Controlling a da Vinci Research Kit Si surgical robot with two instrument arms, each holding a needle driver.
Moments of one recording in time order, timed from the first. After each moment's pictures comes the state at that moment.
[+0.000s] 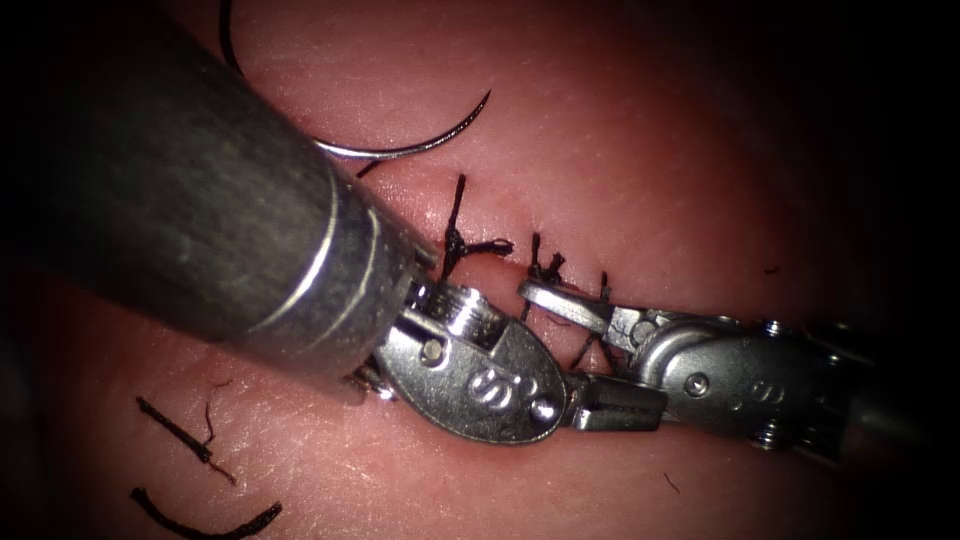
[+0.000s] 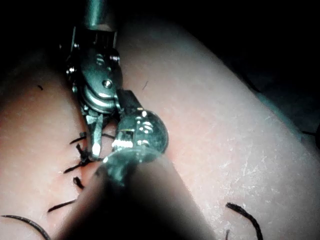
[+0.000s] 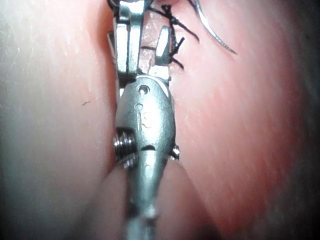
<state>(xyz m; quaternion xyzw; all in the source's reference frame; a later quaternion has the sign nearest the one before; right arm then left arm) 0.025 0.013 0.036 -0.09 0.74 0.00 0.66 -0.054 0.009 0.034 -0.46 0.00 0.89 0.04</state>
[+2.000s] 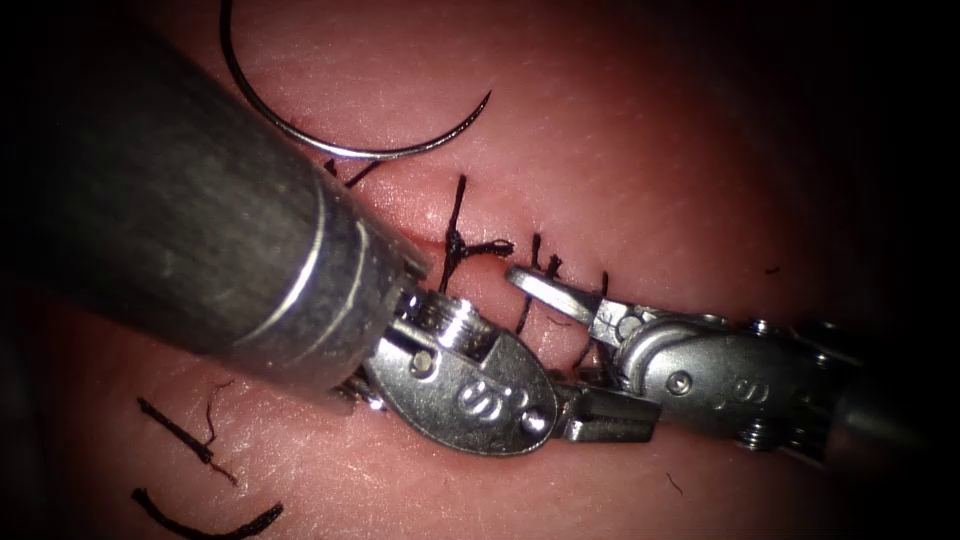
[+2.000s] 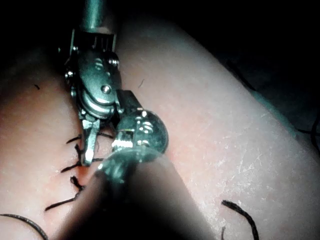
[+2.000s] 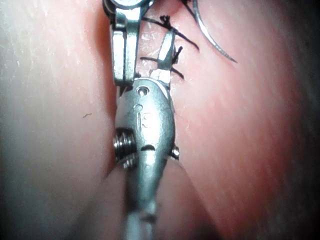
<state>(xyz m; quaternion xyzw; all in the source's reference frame) 0.025 0.013 0.036 -0.11 0.73 0.04 0.68 -0.054 0.009 0.034 -0.46 0.00 0.89 0.04</state>
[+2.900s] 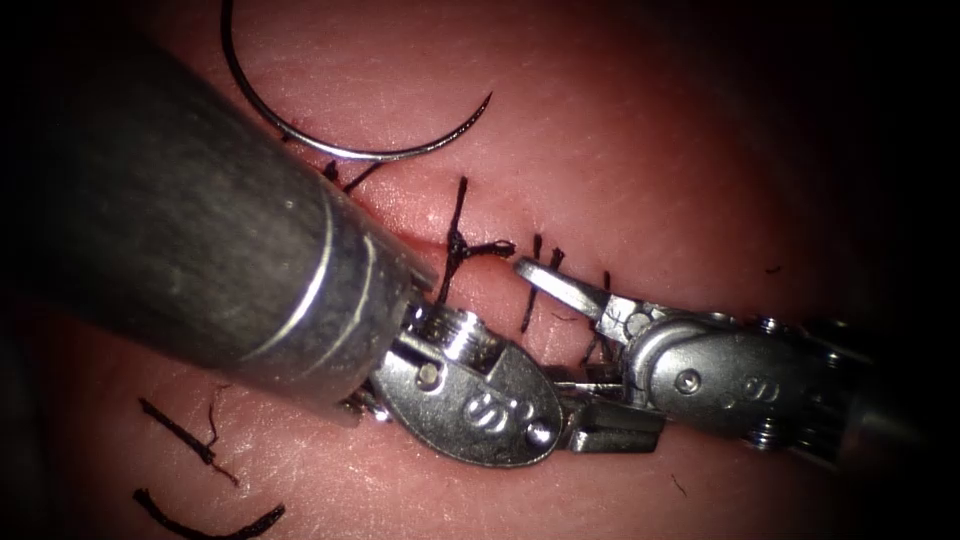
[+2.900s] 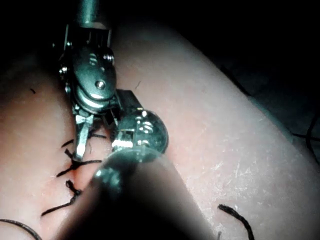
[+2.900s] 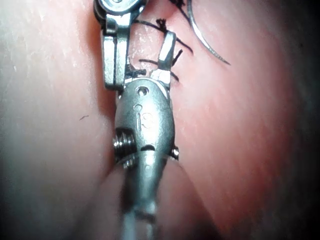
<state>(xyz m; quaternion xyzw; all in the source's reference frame) 0.024 0.014 0.035 -0.12 0.72 0.06 0.68 -0.054 0.009 0.034 -0.46 -0.01 0.89 0.04</state>
